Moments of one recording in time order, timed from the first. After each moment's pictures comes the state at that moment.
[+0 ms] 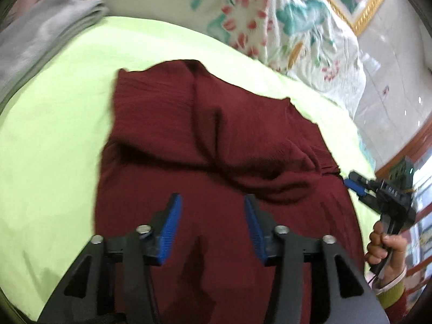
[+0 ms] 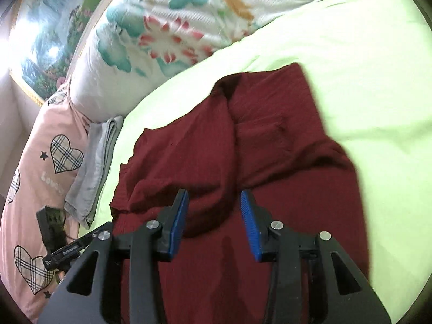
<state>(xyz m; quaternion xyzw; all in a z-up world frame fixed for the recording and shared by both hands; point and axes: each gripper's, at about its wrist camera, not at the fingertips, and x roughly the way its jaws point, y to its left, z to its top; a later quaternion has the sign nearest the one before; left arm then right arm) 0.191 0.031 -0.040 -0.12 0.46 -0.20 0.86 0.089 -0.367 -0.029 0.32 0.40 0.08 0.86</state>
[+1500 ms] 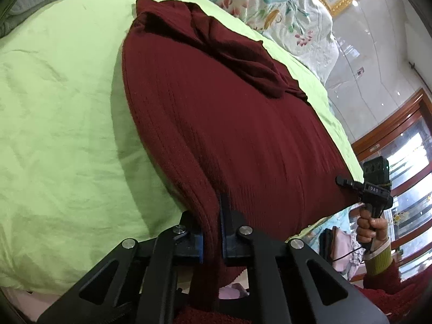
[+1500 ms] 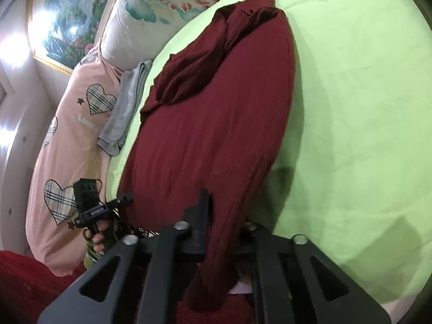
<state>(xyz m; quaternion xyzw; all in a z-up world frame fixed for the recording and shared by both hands) 0.030 0.077 -0.102 -0.15 0.50 -0.28 0.81 -0.071 -0.365 -0.080 0.33 0.47 0.20 0.79</state>
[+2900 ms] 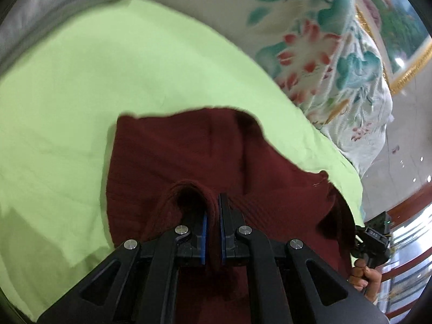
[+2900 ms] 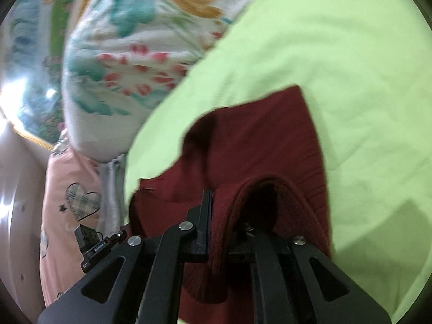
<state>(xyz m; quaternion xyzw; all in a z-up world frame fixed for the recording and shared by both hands) 0.369 0.057 -0.086 -0.24 0.46 -0.18 0.83 0.225 -0.431 -0.085 0.44 0.41 0.12 0.79</state>
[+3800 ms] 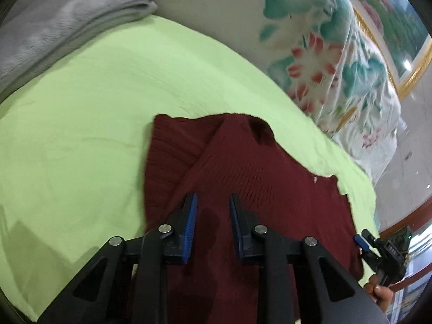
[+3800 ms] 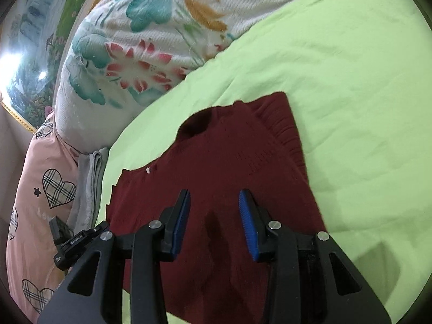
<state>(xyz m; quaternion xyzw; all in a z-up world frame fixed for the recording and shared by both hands) 0.314 0.077 -0.065 -0.22 0.43 -0.13 0.87 0.175 -0.407 -0.048 0.35 0.38 0.07 0.85</state>
